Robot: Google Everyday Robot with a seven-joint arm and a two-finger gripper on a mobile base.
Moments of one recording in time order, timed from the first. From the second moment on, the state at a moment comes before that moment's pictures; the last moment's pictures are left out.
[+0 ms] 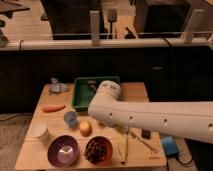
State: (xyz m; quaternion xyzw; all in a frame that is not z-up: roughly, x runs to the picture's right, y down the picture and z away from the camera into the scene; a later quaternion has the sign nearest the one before) arm 0.028 0.157 0.664 -0.25 -0.07 -0.43 0.86
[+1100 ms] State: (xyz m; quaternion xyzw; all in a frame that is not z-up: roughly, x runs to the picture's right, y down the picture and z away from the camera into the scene) arm -0.054 0.249 0.626 -0.31 -0.25 -0.41 0.82
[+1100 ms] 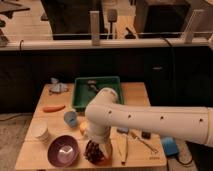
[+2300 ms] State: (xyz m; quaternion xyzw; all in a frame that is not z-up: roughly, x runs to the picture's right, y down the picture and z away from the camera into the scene) arm -0.067 0.282 0.678 -0.30 -0.23 -0.45 0.81
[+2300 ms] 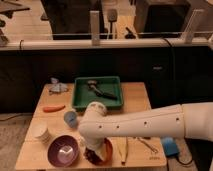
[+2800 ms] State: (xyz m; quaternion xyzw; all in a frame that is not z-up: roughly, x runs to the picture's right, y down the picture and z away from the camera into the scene) arm -0.055 0.291 0.686 -0.31 -0.22 -0.44 0.81
